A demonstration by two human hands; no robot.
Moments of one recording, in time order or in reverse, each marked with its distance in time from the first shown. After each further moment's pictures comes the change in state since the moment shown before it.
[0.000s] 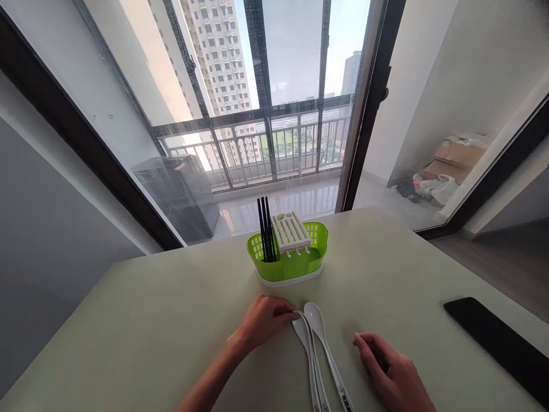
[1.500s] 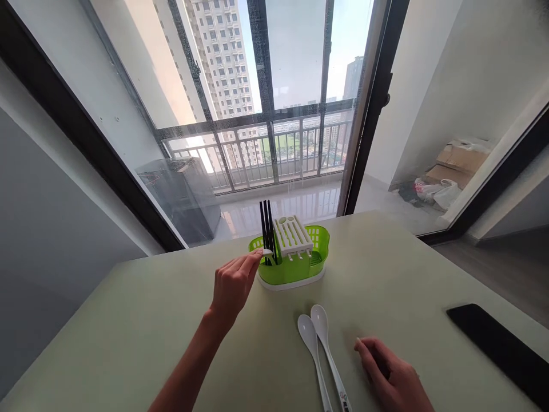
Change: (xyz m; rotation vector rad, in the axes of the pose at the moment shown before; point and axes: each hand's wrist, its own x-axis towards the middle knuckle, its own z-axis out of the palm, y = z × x) left_hand 0.008 0.025 -0.085 0.715 0.870 0.514; right_hand 0.002 -0.002 -0.001 0.007 0.001 -0.015
